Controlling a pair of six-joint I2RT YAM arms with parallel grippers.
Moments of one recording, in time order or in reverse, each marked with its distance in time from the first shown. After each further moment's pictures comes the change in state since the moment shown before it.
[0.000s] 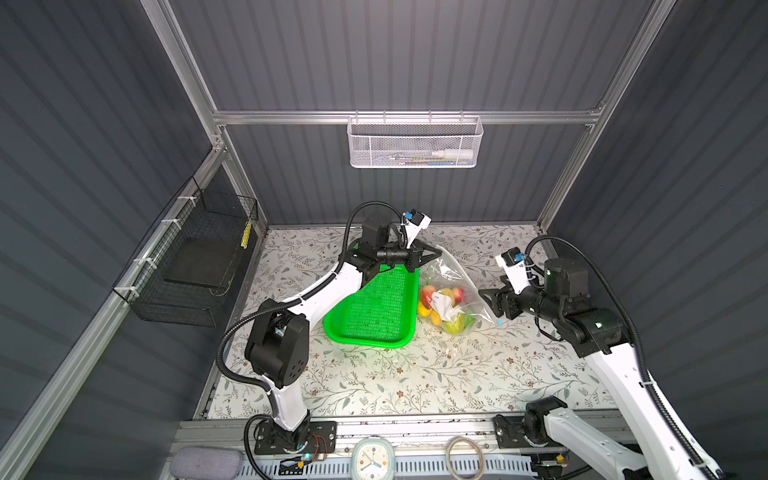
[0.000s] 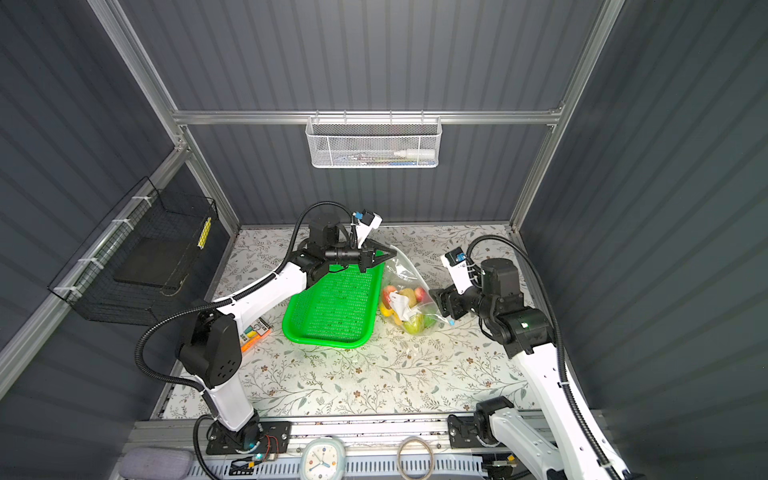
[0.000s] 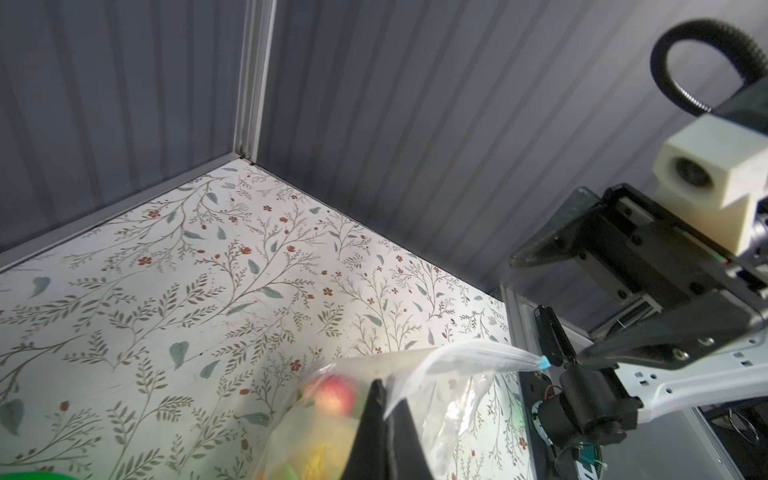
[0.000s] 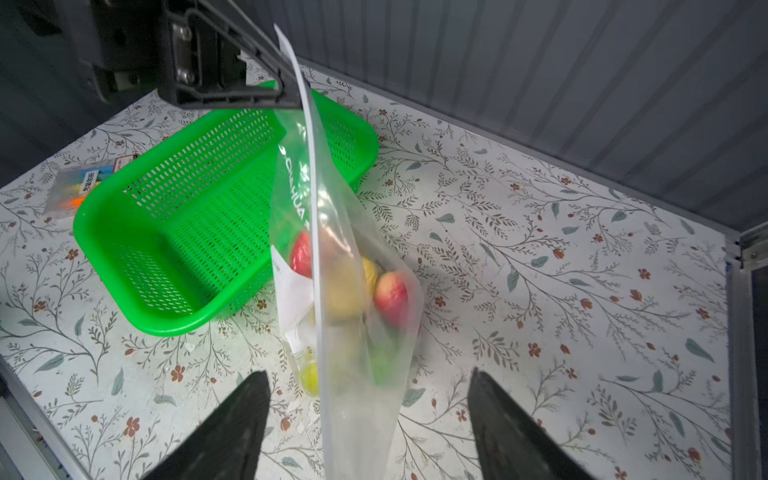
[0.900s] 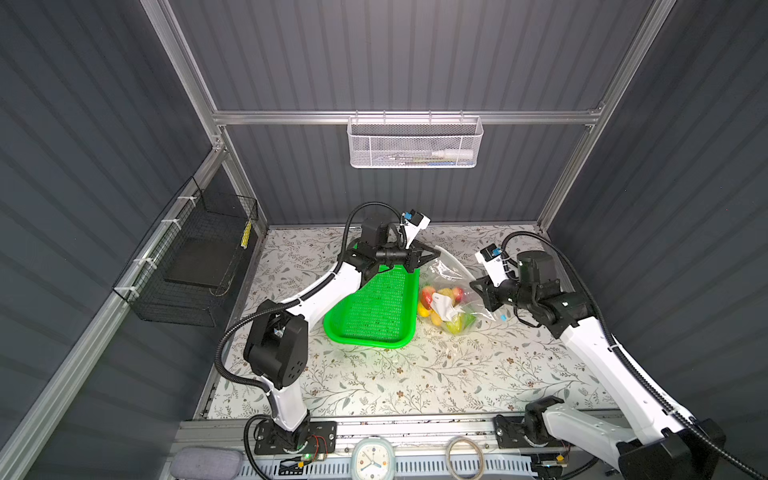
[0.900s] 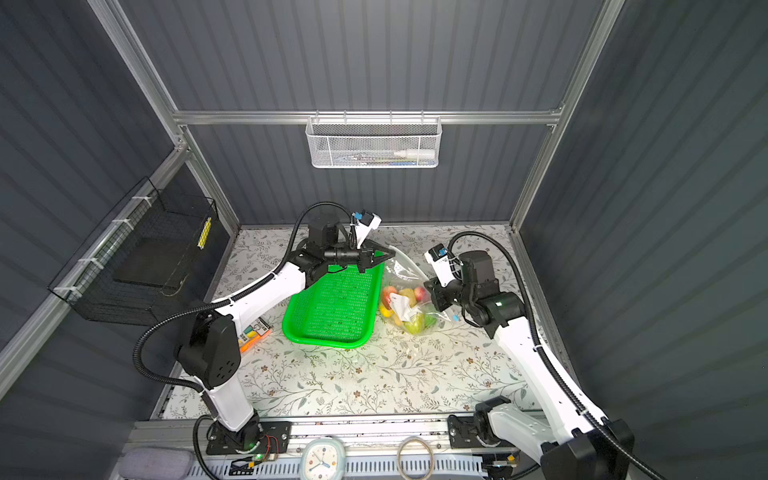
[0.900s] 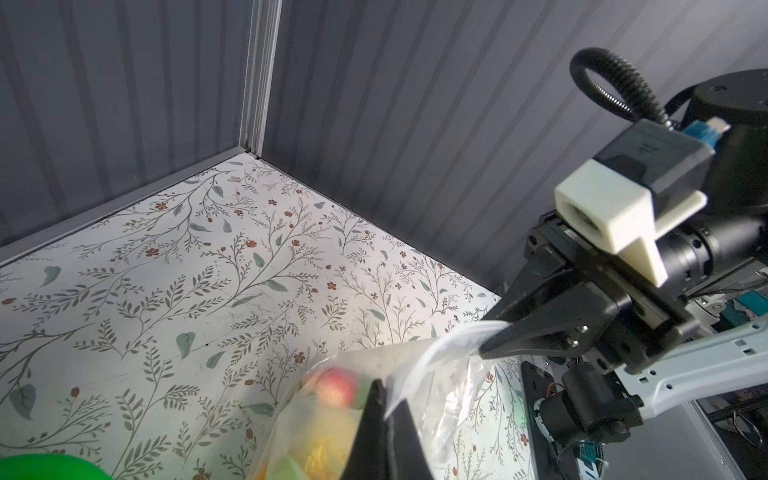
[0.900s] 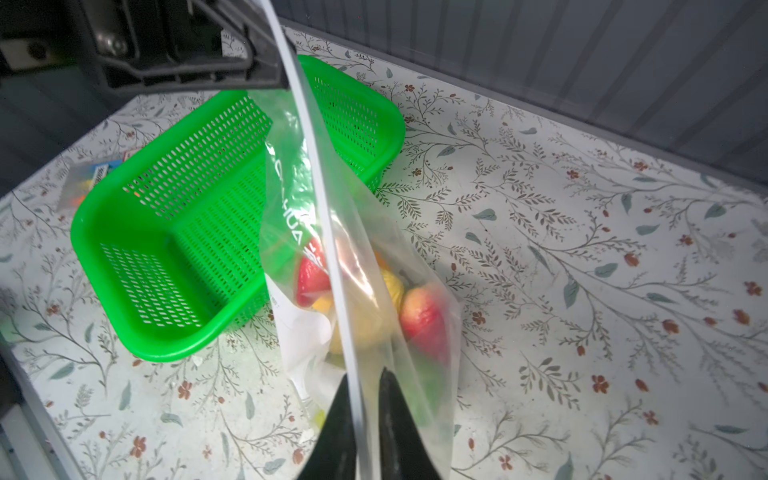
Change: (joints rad) left arm 0.002 -0.011 0.000 -0.030 -0.020 0.010; right arm 0.061 0.146 -0.053 0.118 -0.015 0.063
